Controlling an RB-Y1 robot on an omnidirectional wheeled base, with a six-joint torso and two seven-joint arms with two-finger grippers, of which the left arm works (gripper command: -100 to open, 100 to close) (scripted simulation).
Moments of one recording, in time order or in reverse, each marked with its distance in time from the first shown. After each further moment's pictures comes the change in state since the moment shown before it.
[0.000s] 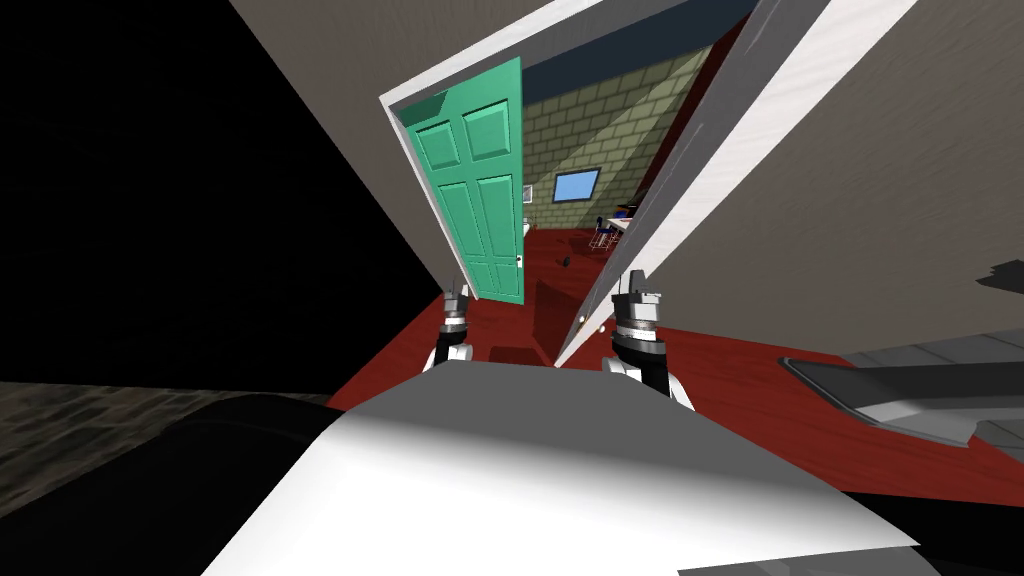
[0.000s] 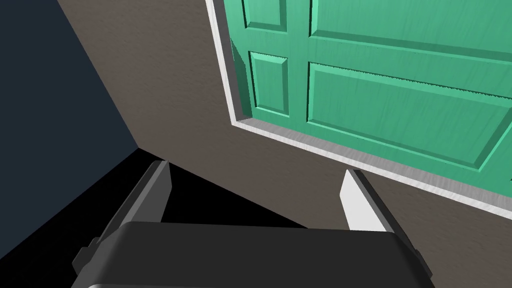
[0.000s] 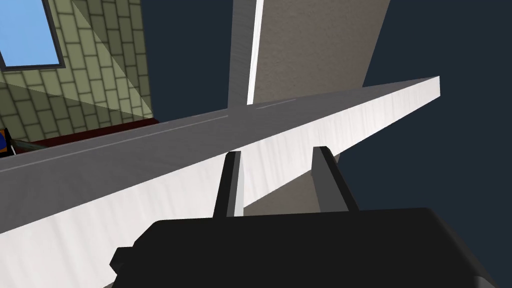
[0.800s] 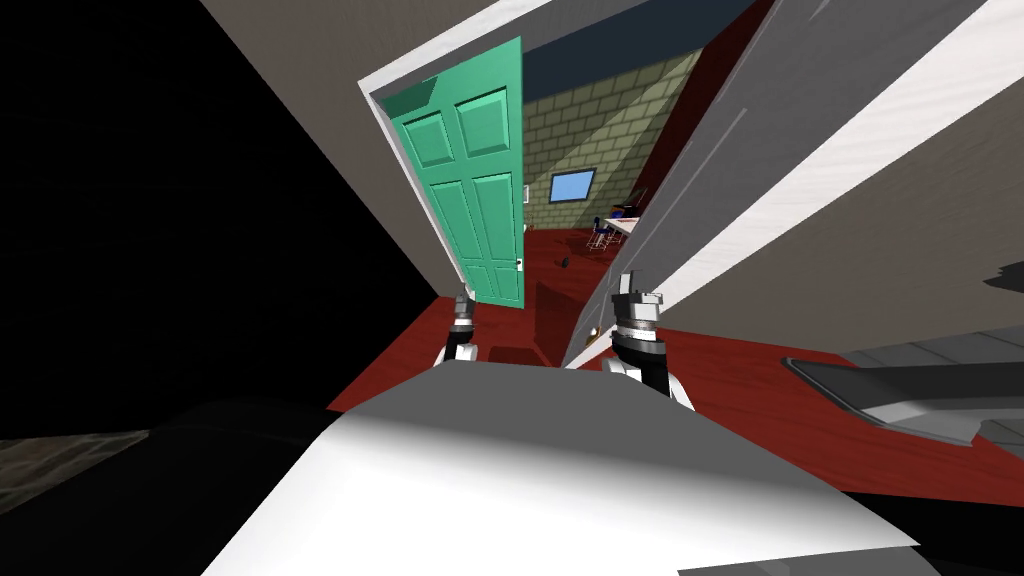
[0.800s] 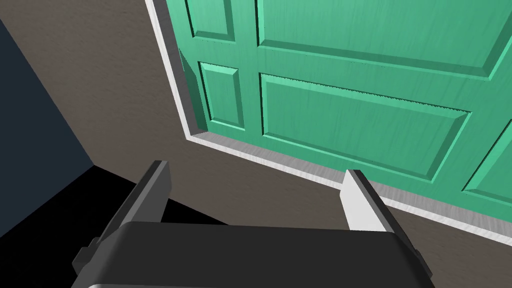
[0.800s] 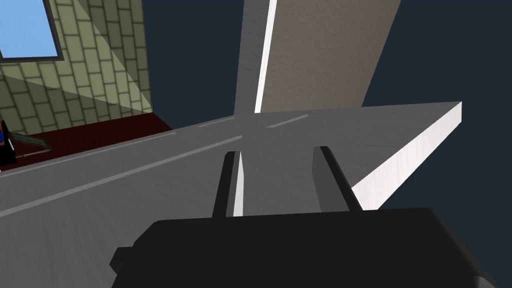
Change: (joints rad) arm -0.072 0.023 -0.020 0.195 0.039 -0.042 -0.036
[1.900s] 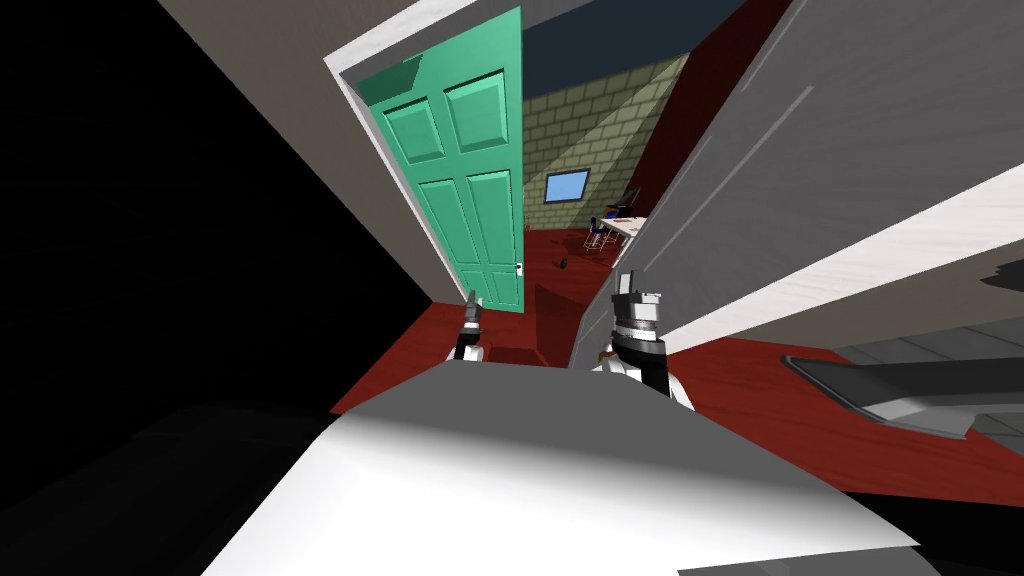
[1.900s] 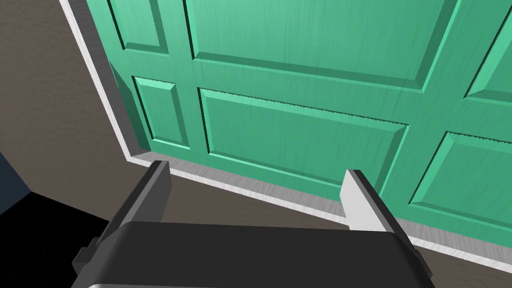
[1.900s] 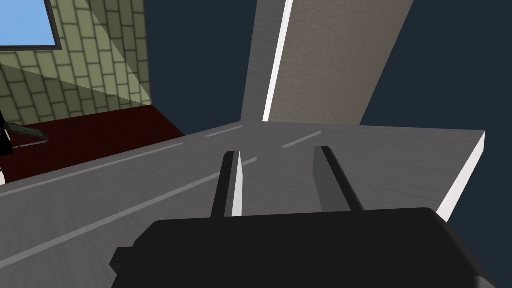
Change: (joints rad) arm -0.072 0.007 -0.037 0.230 0.046 -0.055 -0.053
